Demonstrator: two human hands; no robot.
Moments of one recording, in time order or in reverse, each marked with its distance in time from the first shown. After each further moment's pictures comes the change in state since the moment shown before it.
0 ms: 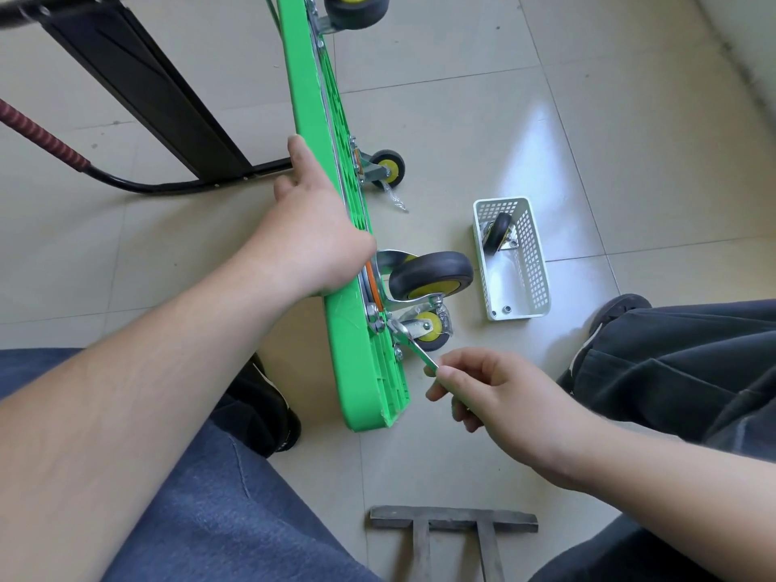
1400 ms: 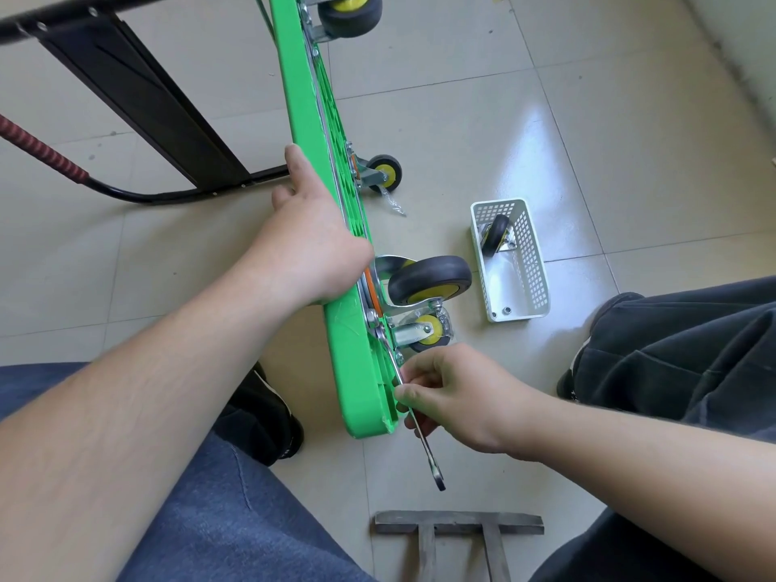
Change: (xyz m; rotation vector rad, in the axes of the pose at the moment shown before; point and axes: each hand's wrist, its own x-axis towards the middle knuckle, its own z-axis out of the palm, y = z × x) left_hand -0.002 0.000 -0.001 -0.025 -0.014 -0.011; right_hand 0.041 0.007 0.020 -0.231 -0.135 -0.134
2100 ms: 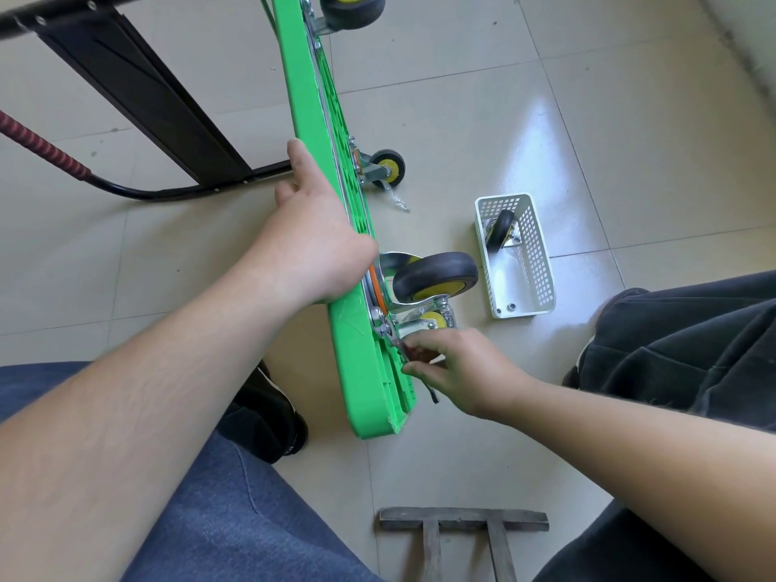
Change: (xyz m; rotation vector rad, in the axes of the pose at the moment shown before) left_hand 0.001 -0.002 0.000 0.009 -0.002 0.014; right_hand 0.040 0.036 -0.007 -0.289 0.146 -0.303
